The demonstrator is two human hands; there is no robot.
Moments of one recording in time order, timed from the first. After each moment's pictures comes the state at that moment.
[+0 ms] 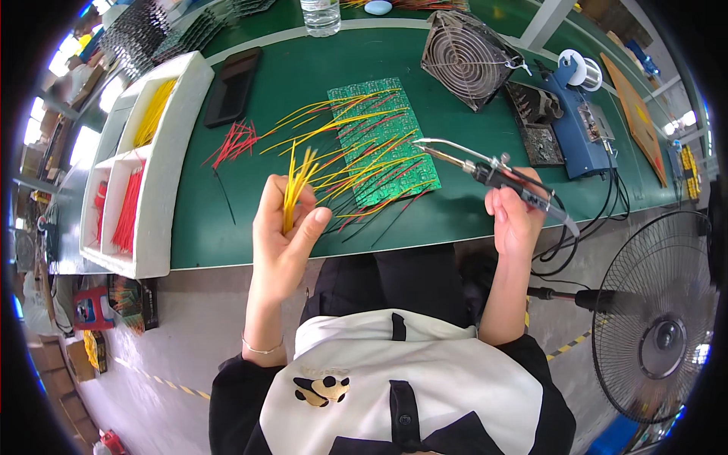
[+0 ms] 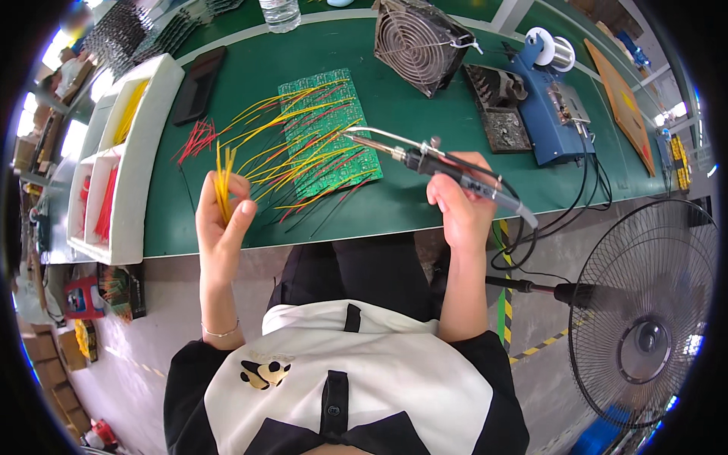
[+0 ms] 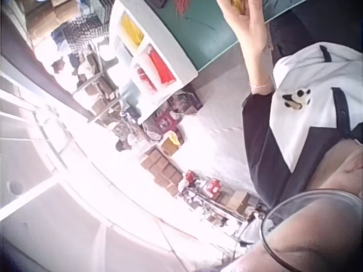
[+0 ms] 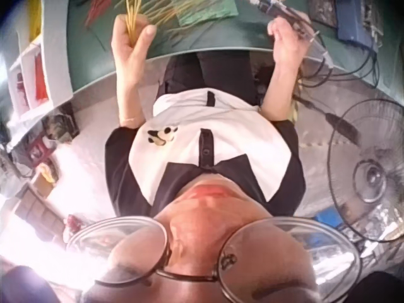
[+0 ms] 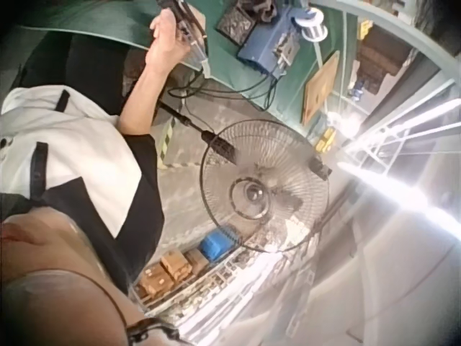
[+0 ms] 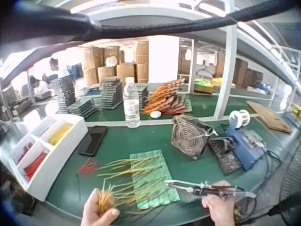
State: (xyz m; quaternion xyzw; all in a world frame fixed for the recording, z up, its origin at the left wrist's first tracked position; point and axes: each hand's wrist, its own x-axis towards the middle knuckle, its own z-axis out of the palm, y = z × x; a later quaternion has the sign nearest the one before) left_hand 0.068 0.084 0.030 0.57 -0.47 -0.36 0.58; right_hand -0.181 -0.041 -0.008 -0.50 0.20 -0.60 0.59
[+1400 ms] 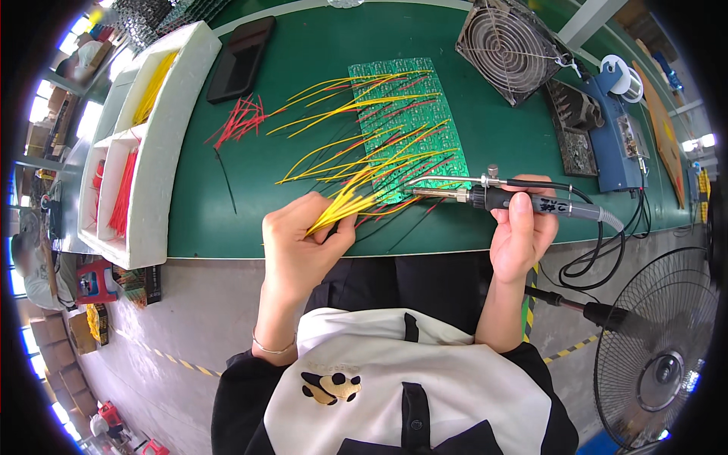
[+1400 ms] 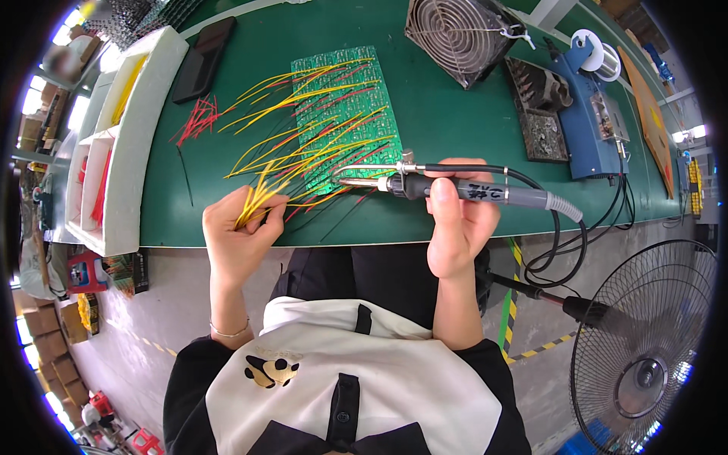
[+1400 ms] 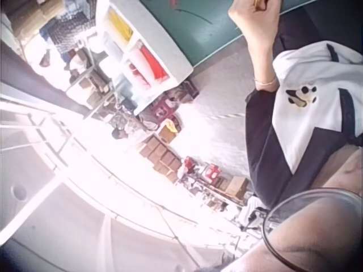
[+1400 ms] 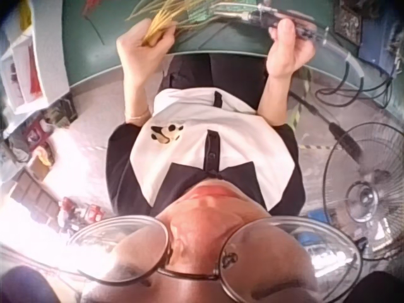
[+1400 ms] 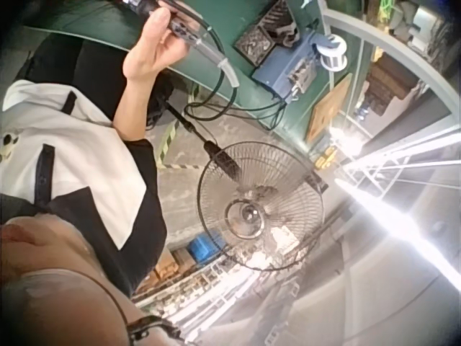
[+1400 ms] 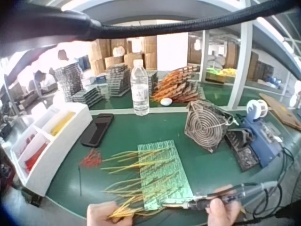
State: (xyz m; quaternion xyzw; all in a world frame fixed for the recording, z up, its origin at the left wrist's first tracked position) left_hand 0.060 0.075 0.000 0.67 -0.54 -0.13 0.49; right_hand -0.141 -0.023 -0.011 -0.57 0.28 -0.60 0.49
